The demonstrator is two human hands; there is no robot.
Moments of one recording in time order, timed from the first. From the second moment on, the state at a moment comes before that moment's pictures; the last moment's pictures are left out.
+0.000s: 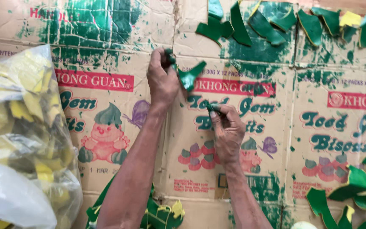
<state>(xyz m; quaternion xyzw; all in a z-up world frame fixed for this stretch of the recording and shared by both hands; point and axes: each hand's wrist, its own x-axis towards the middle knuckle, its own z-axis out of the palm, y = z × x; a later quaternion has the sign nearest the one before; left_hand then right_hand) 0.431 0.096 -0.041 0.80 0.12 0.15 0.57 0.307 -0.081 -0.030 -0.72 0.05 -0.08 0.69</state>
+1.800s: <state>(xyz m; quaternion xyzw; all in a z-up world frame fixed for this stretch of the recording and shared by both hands) 0.153 0.066 0.099 0.87 -0.08 -0.02 0.48 0.096 -0.146 -0.007 -0.61 0.11 -0.02 0.78</state>
